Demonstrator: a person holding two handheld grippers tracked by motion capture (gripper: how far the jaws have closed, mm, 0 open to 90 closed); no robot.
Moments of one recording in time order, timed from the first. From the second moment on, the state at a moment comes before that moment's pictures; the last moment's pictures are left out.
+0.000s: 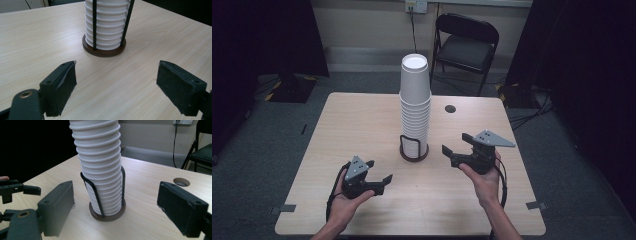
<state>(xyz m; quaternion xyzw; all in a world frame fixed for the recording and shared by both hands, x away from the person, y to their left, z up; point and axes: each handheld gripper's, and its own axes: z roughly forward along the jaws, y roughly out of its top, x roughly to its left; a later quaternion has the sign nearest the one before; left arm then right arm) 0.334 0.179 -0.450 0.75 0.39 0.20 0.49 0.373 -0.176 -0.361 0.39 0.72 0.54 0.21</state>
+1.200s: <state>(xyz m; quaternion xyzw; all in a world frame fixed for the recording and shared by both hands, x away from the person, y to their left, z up) 0.334 0.182 -0.450 0.75 0.40 0.20 0.49 0.404 -0.141 -0.297 0.34 0.71 0.58 0.22</state>
